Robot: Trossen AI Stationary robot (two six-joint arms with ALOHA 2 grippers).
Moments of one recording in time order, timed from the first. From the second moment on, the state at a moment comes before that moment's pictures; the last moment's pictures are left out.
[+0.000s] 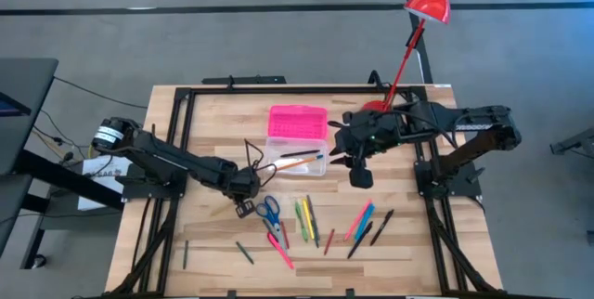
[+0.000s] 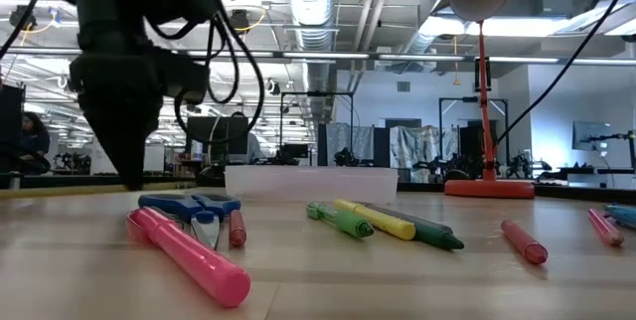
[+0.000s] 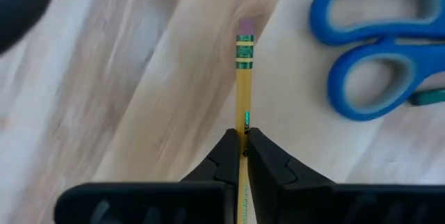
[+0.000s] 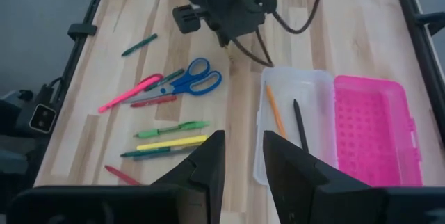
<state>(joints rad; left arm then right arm) -0.22 1.50 0.75 -0.55 -0.03 -0.70 0.11 1.43 1.61 -1.00 0.01 -0.02</state>
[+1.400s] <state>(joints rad) 0.22 1.86 1.45 -0.88 0.01 -0.22 0.34 1.43 1.58 -1.24 0.27 0.32</state>
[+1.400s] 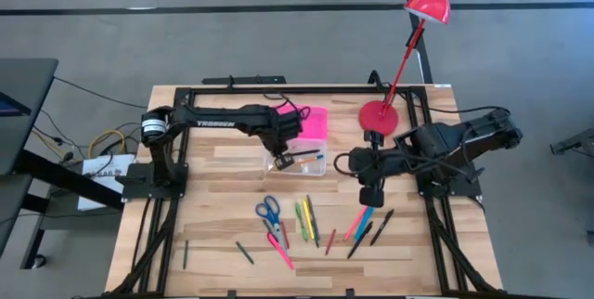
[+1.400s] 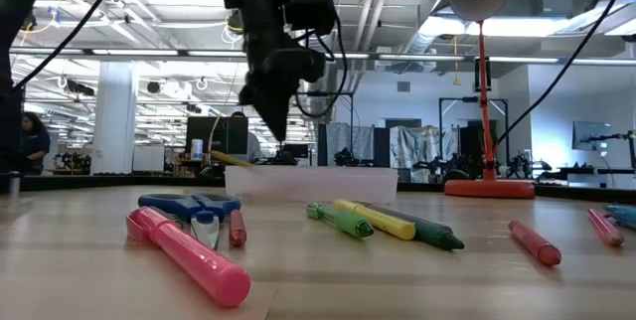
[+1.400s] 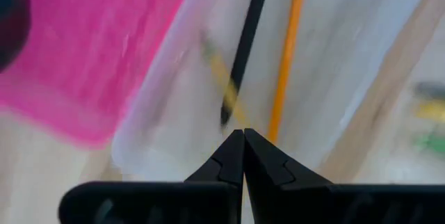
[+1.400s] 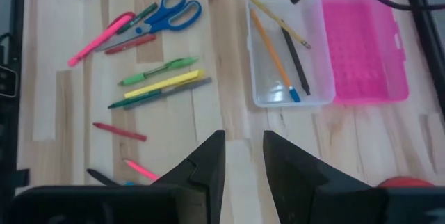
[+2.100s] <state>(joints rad) 0.21 1.90 1.43 -0.88 0.09 -0.25 0.41 1.43 1.58 -1.25 0.35 0.40</state>
